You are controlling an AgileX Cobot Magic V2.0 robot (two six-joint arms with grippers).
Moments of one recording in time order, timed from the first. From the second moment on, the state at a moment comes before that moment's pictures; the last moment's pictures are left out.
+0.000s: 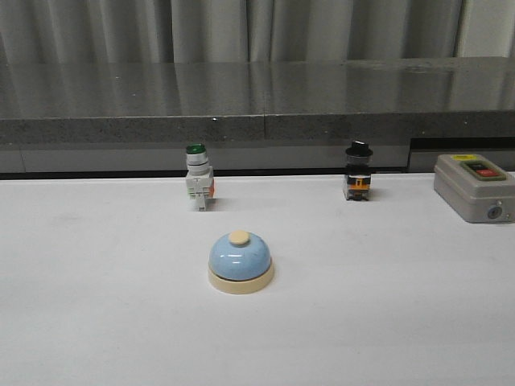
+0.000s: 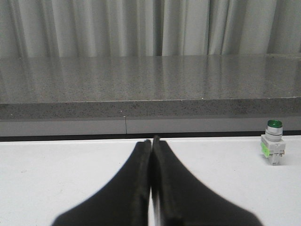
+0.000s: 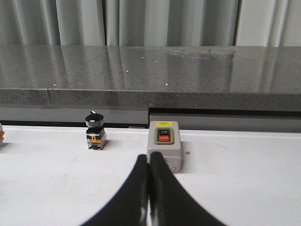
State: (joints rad) left arm -0.02 0.00 0.00 -0.06 0.05 0.02; right arm 0.07 -0.01 0.02 -0.05 0.05 0.12
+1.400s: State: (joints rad) left arm -0.02 0.00 0.00 -0.06 0.05 0.02; right arm 0.42 1.23 -0.92 -0.05 0.56 0.12
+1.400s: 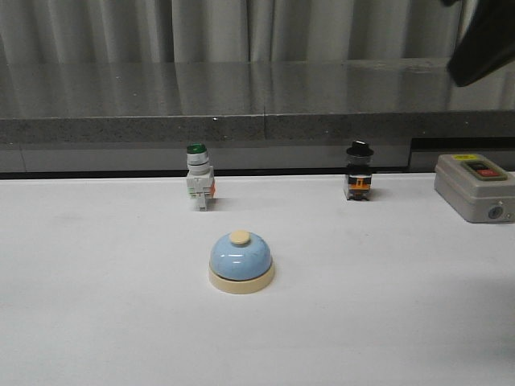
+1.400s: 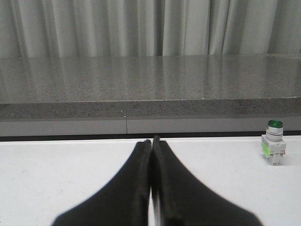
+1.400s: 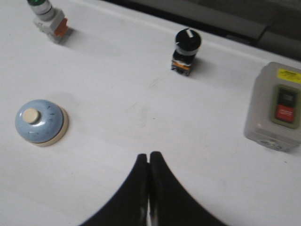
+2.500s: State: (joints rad) left arm -0.02 0.00 0.00 -0.06 0.05 0.02; right arm 0.75 1.99 -1.48 -0.05 0.81 0.06
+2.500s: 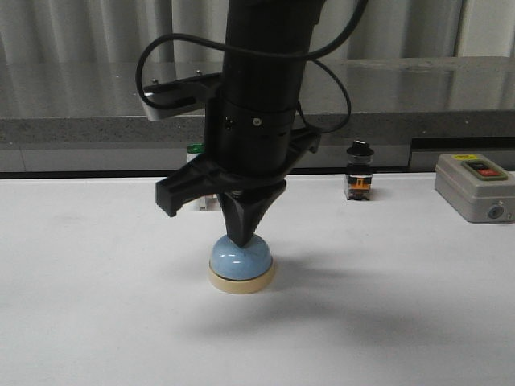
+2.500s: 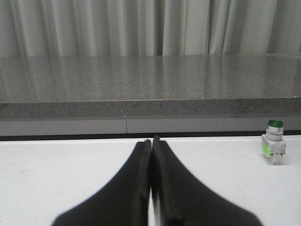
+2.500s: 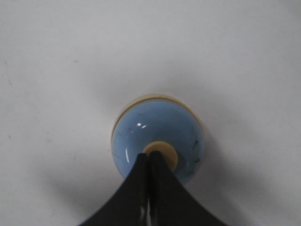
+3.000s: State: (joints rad) left arm -0.02 0.00 0.00 -0.06 0.05 0.02; right arm 0.73 1.86 -1.48 -0.05 0.83 0.06
